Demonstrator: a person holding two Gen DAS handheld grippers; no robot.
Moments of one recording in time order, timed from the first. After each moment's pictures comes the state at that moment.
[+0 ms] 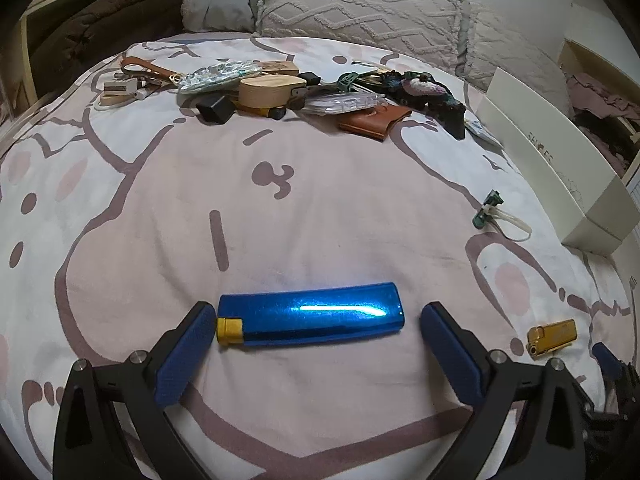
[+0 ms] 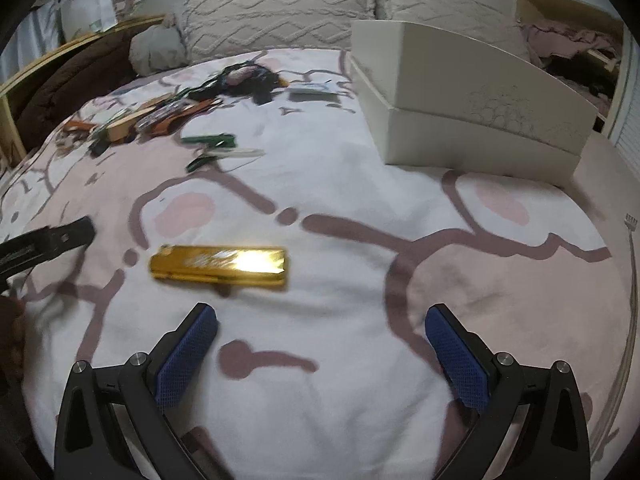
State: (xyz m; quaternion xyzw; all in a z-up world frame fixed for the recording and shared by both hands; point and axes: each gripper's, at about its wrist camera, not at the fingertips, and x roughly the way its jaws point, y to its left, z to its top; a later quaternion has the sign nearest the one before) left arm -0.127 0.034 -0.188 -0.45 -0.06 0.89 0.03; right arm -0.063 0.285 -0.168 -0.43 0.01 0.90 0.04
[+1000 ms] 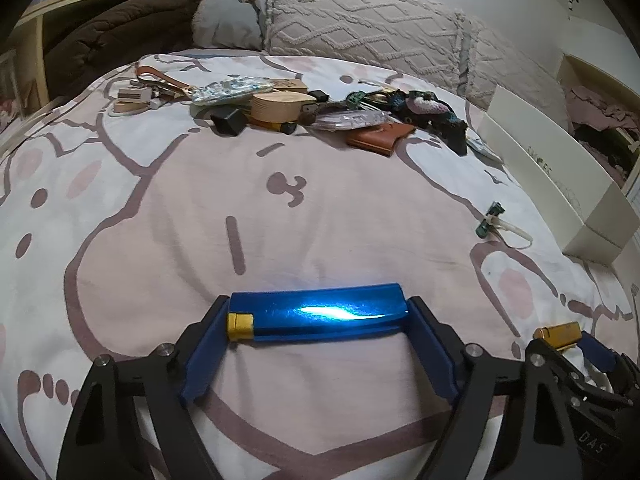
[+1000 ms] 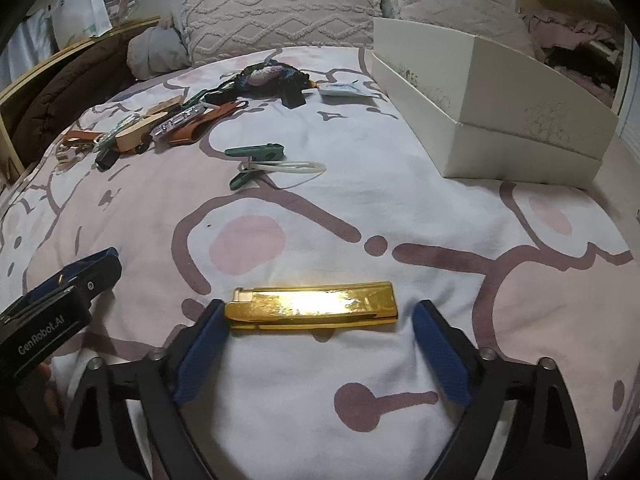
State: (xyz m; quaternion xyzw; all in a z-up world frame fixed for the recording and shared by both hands) left arm -0.115 0.026 -0.188 -0.41 -0.07 0.91 0.02; right arm -0.092 0.244 -0.164 -0.43 0.04 0.90 0.05
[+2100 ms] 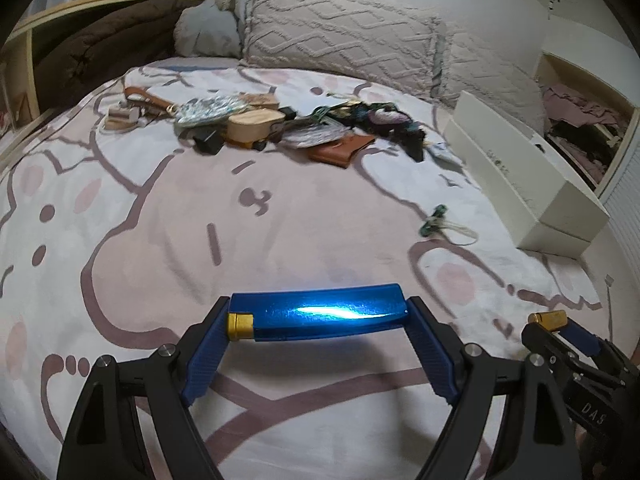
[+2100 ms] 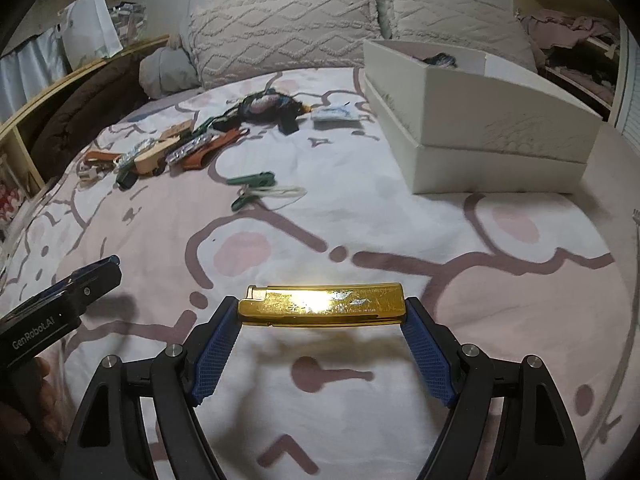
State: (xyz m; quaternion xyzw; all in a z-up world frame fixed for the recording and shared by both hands) left arm -0.089 0.046 -0.147 -0.41 -0.07 0.91 0.06; right arm -0.063 0.277 -0.130 -0.41 0.07 0.91 0.03
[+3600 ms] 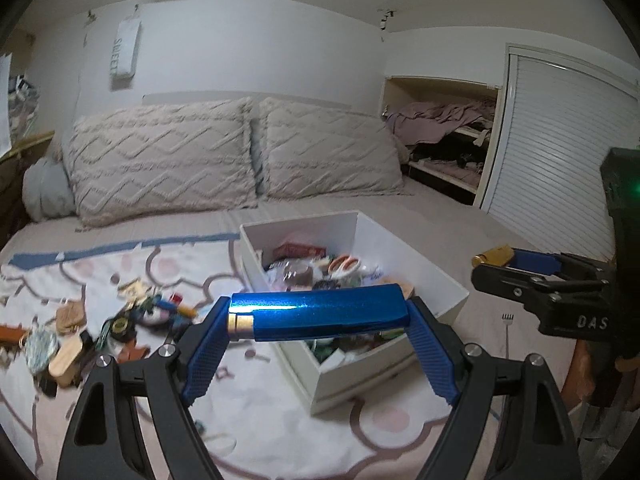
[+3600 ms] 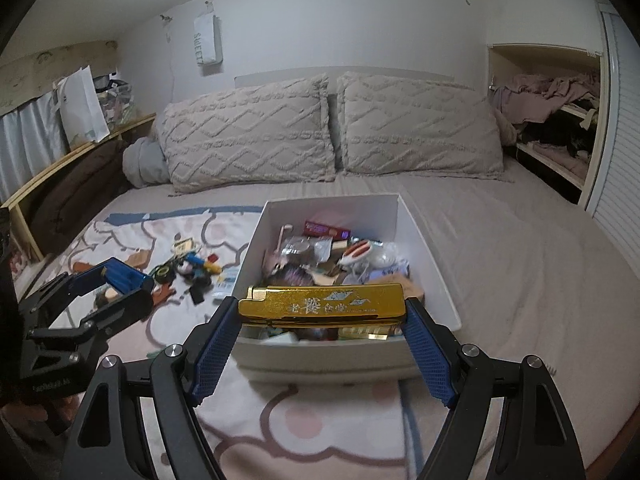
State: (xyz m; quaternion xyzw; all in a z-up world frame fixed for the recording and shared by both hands) left arm -0.155 0.259 0.023 -0.24 0.00 0.93 0.28; right arm -0.117 0.470 0.038 -0.31 0.05 0.95 0.03
